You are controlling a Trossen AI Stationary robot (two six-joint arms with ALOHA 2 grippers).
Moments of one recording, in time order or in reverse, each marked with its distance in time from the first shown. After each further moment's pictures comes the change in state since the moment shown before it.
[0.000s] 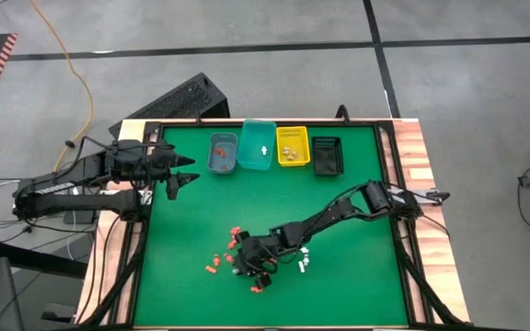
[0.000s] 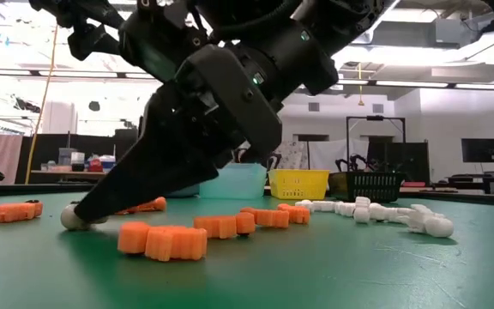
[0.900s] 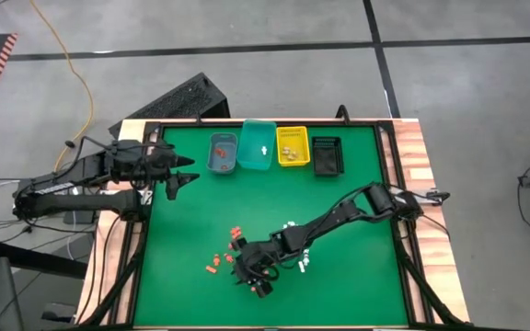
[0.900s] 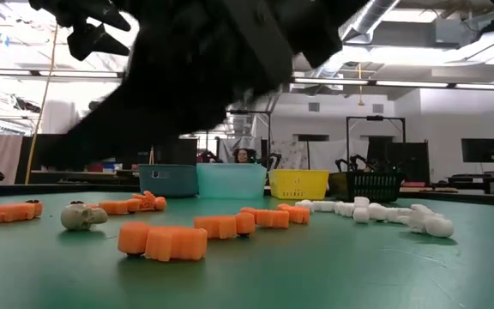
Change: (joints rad) left arm 0.000 0.000 0.001 0.000 0.003 -0.018; right arm 0.040 -0.015 0.054 -0.030 -0.025 -0.009
